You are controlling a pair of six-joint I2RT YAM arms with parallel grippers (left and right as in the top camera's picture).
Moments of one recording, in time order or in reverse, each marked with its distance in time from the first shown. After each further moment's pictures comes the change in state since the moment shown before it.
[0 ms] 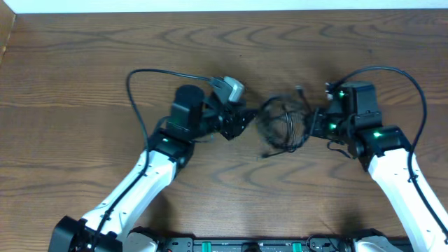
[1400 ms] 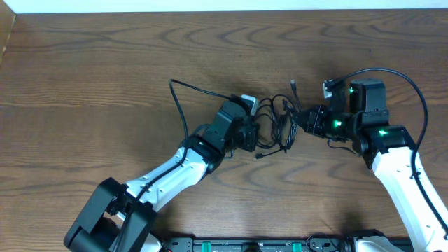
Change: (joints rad) left arm -0.221 0.205 0.003 -0.079 -0.393 -0.230; right arm -0.047 0.010 -0.008 0.064 -0.340 0.053
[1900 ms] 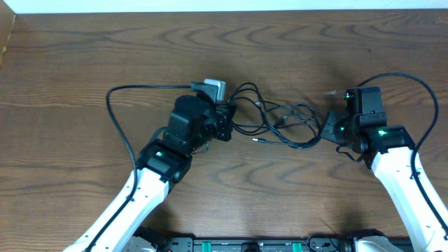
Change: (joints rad) left arm 0.152 -0.369 0.001 -0.163 0.017 -0.003; right arm 0.004 0.000 0.000 -0.164 0.537 -0.003
